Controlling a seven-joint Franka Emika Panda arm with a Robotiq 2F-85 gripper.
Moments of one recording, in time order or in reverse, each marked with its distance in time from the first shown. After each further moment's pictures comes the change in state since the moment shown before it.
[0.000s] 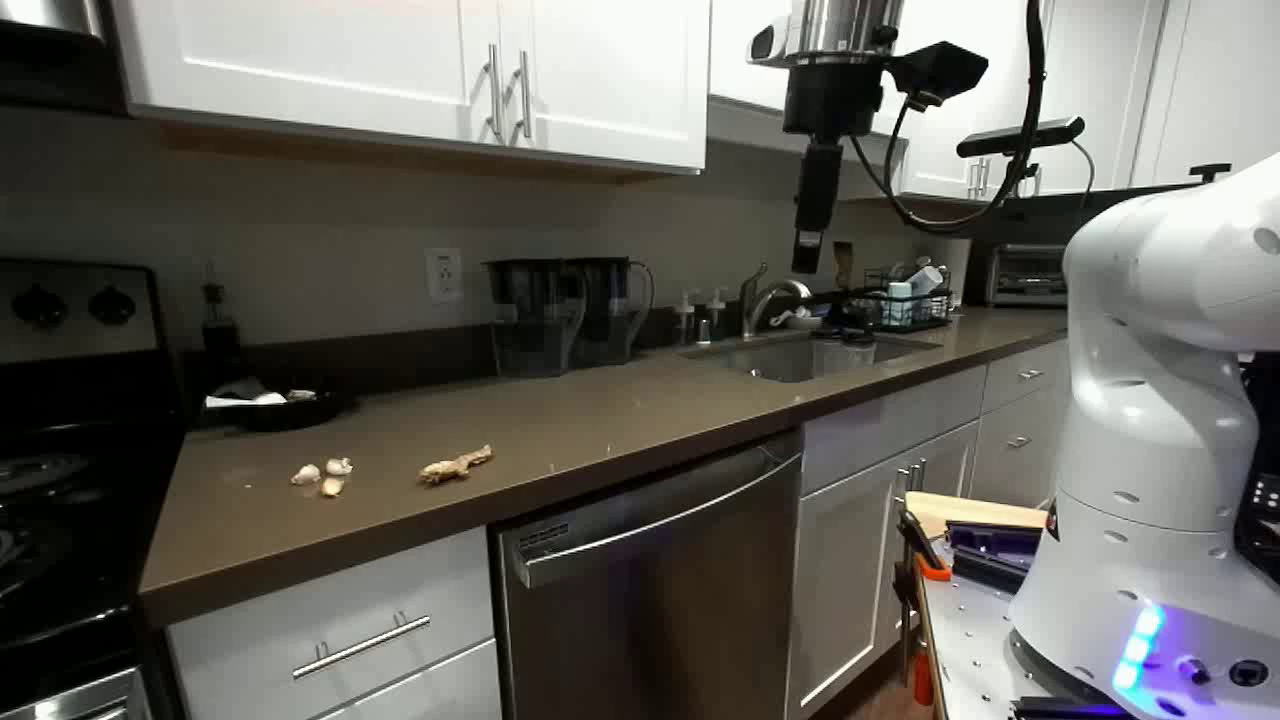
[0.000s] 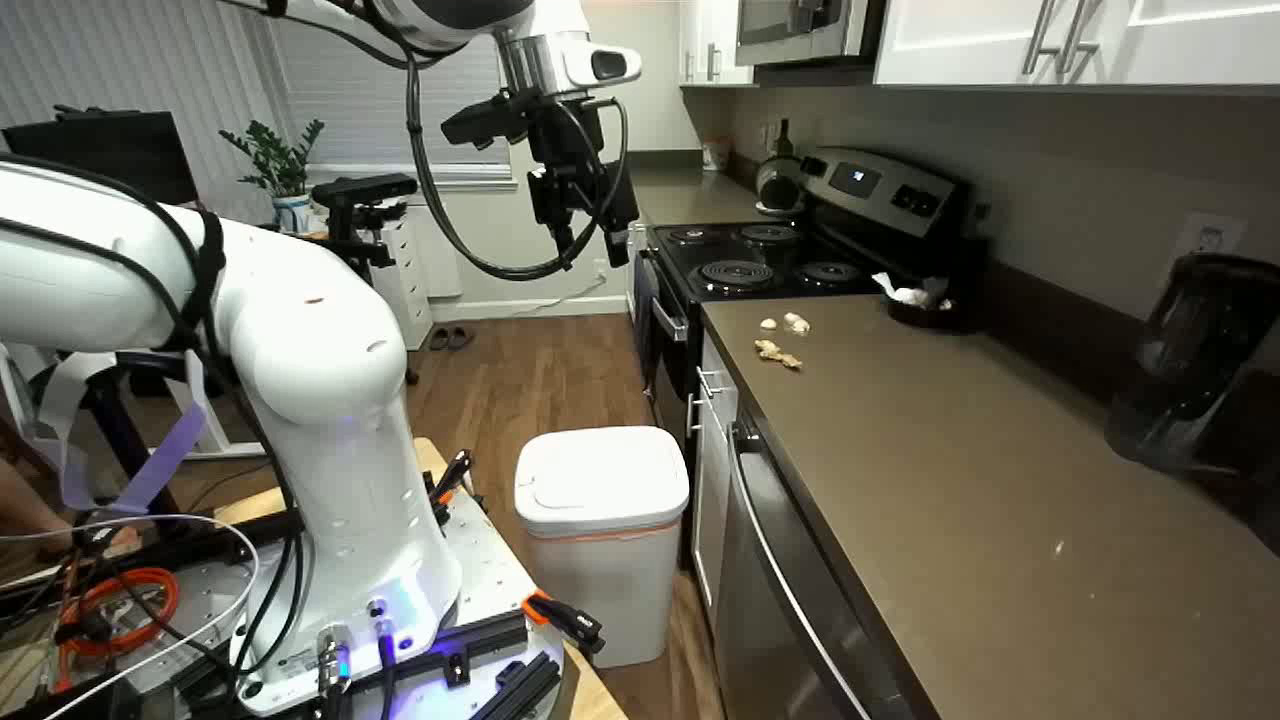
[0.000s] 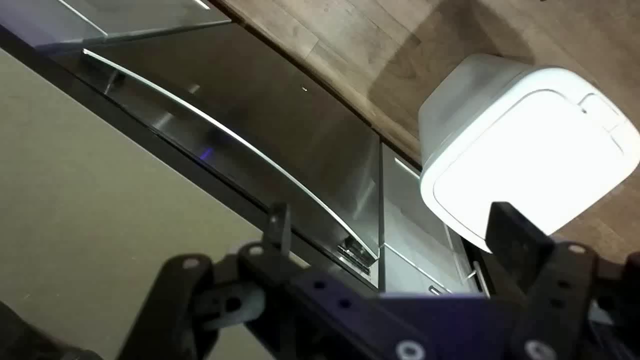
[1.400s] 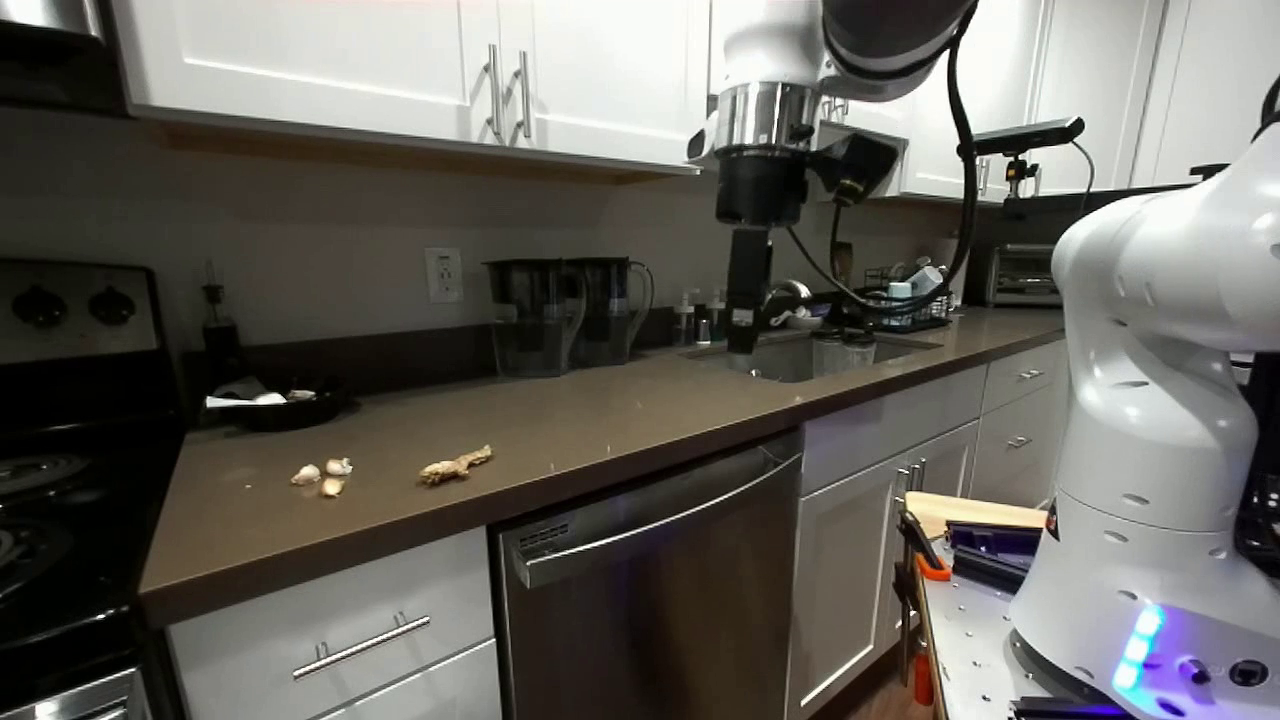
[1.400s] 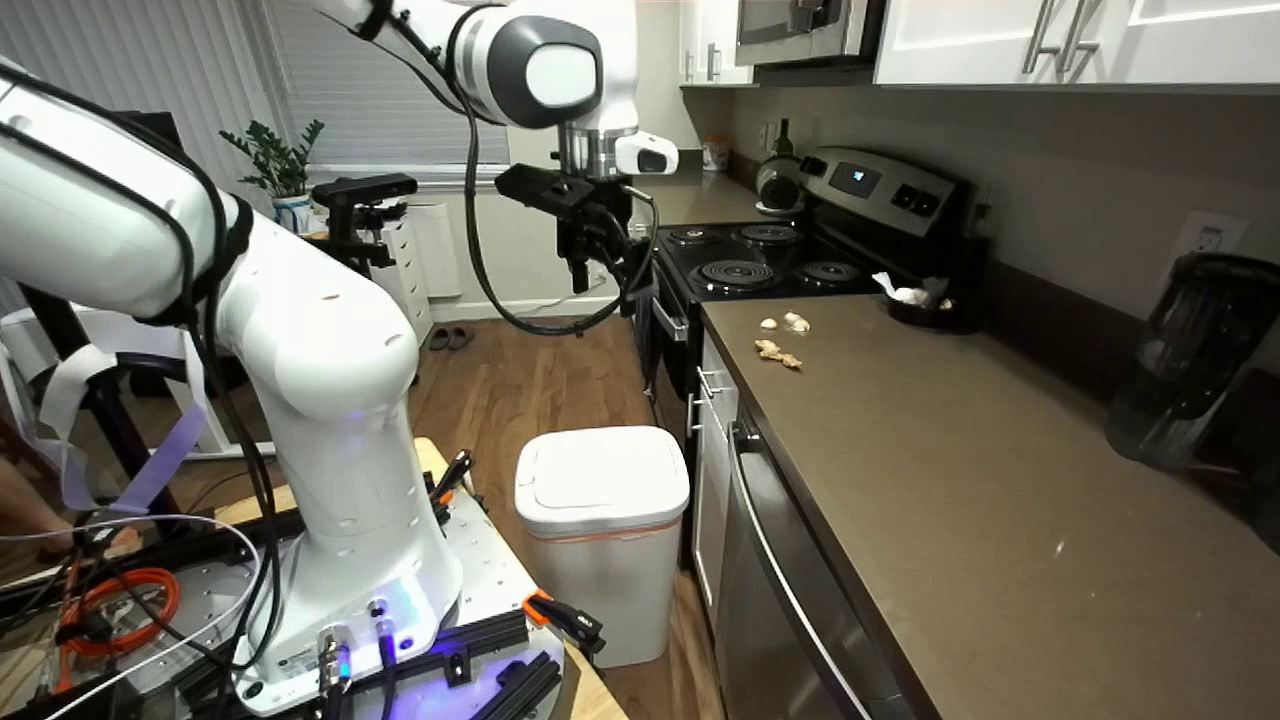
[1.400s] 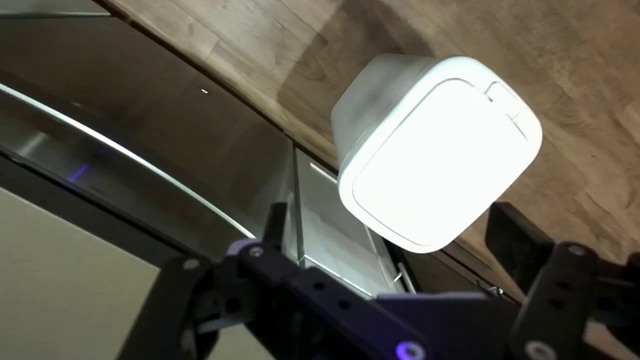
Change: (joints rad) arm 0.101 0.287 -0.107 -0.034 0.164 0.269 -0.041
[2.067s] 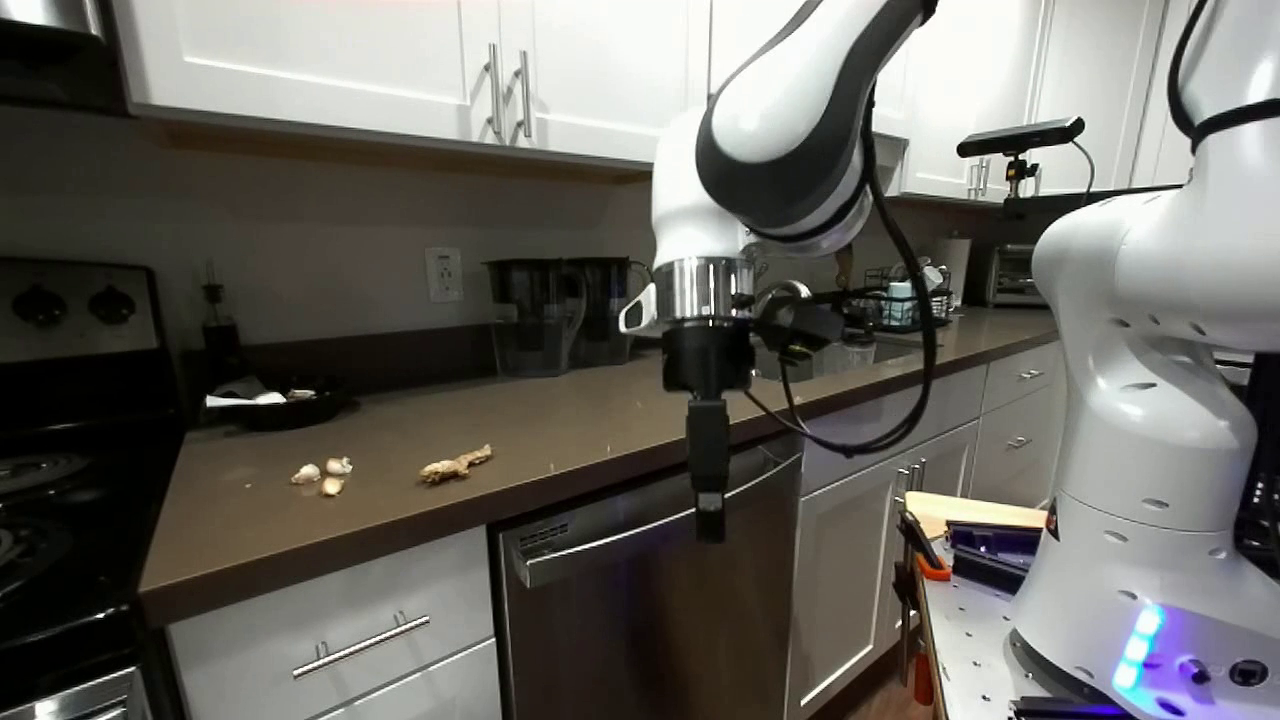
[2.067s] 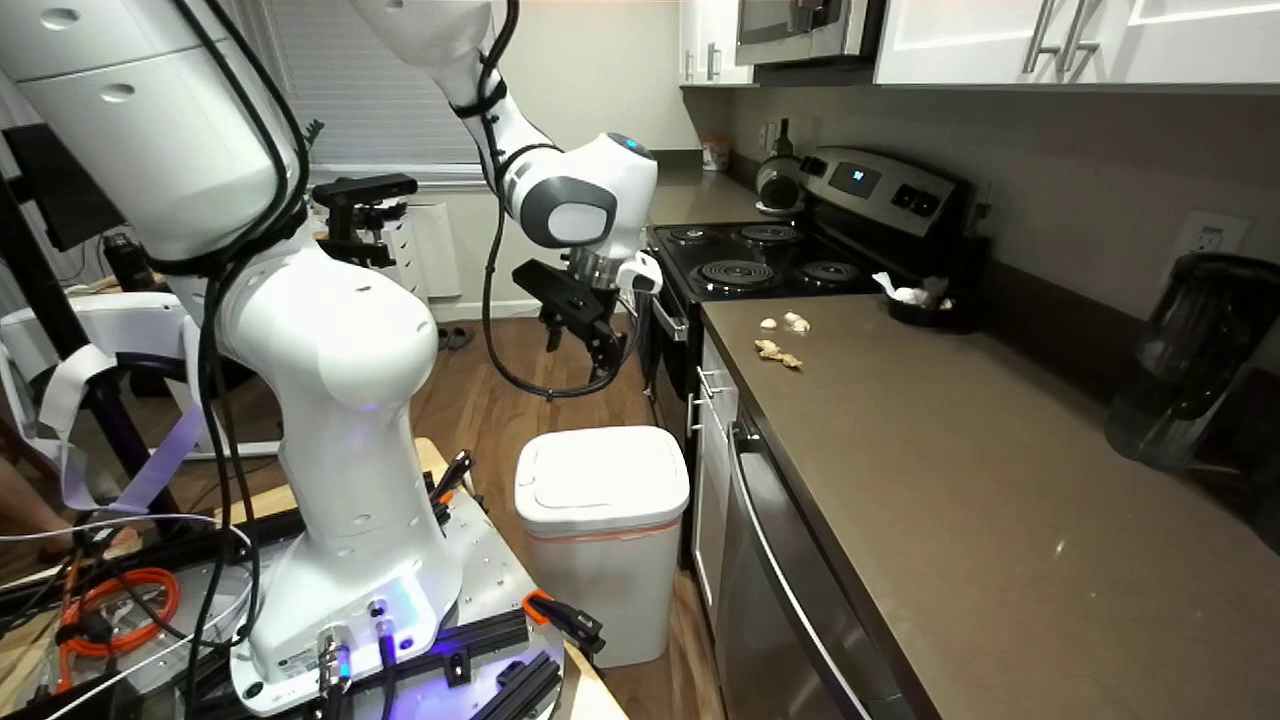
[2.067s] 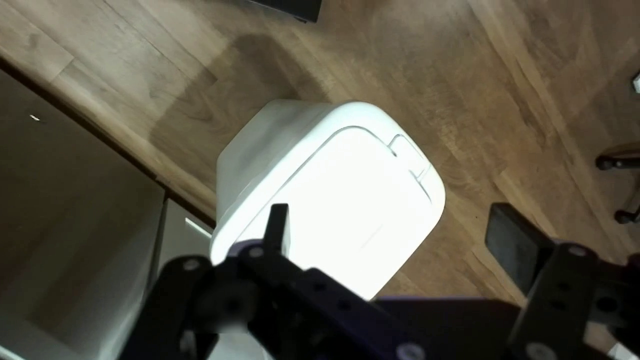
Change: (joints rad) arm 0.208 0.493 -0.024 0.000 0.416 0.329 -0.322
